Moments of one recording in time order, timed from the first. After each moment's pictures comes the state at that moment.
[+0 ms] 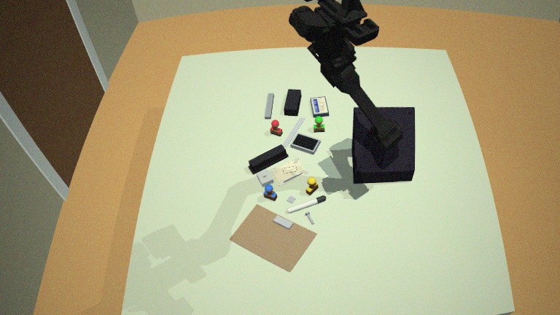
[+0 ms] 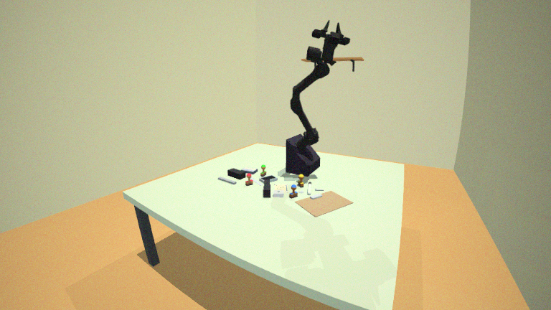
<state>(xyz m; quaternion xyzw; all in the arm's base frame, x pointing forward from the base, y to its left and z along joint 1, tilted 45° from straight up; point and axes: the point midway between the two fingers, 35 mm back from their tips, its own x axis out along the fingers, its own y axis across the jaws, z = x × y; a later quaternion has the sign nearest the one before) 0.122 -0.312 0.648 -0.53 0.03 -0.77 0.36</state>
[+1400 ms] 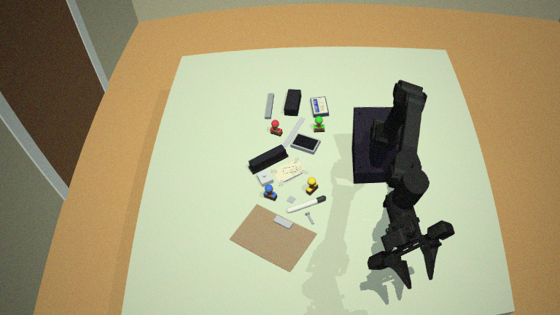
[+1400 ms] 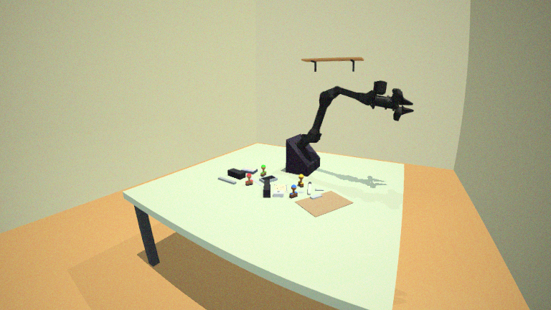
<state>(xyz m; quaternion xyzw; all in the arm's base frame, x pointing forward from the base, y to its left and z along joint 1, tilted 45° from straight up) 0.017 0.216 0.643 -0.39 0.02 -0.76 -0.52</state>
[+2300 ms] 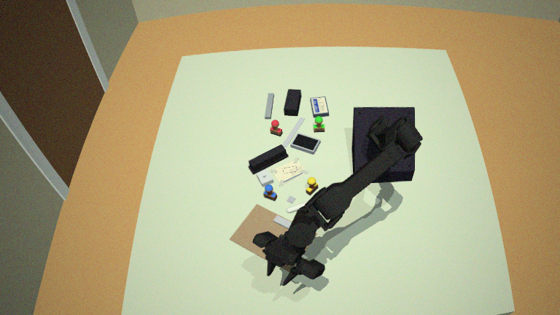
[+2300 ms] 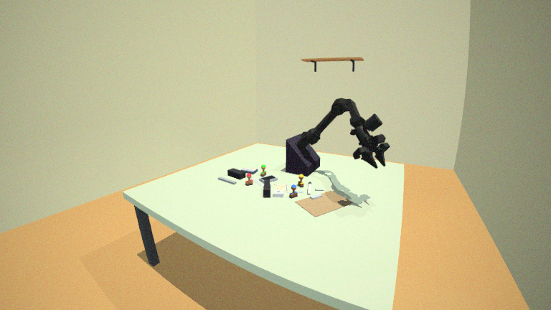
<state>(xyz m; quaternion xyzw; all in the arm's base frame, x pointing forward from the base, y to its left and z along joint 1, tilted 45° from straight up) 0.317 0.283 0.417 -0.18 -0.12 -0.49 -0.85</state>
